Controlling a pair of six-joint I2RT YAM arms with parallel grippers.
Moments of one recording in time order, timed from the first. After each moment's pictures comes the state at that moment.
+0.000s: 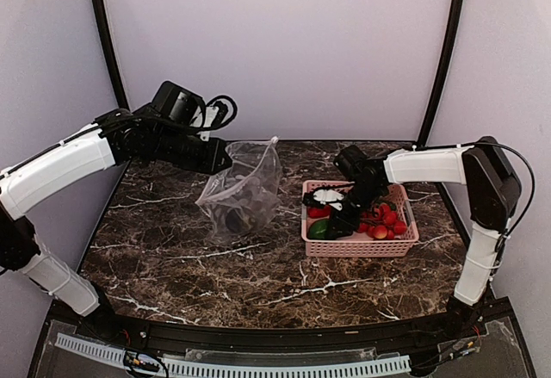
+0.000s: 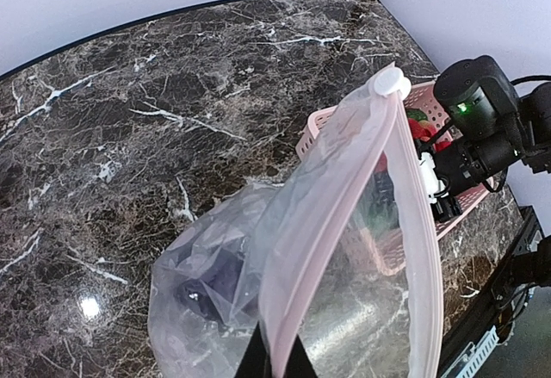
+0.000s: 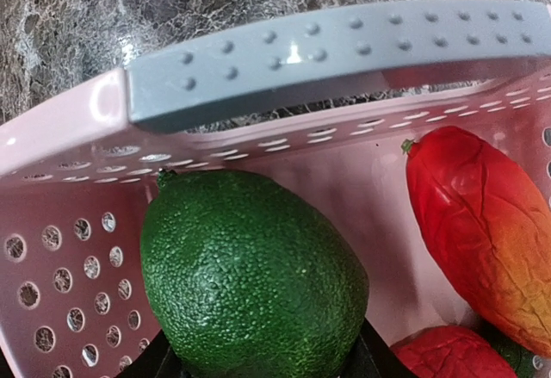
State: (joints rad) left arm -0.76 1.45 1.46 -0.73 -0.01 -0.38; right arm 0.61 1.86 1.26 -0.69 -0.34 -0.64
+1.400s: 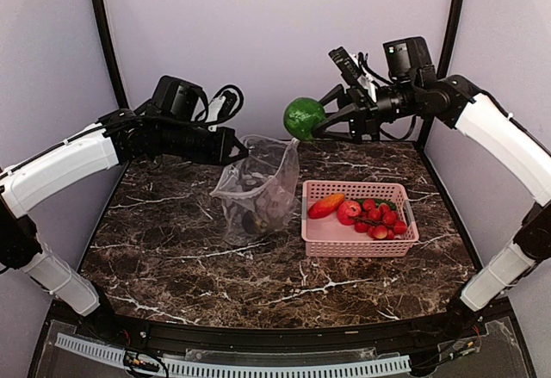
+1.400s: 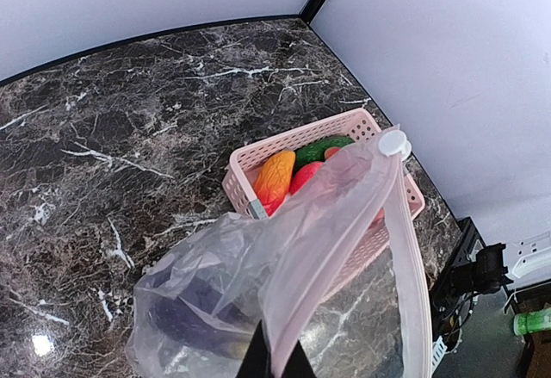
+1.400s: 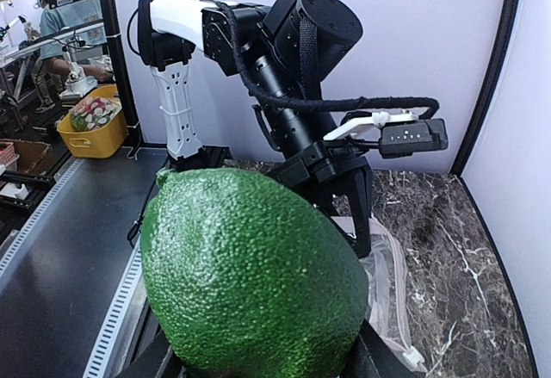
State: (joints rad) left arm -0.76 1.47 1.46 -0.58 0.16 -0.41; right arm 0.64 1.50 1.70 -0.67 -1.01 -0.42
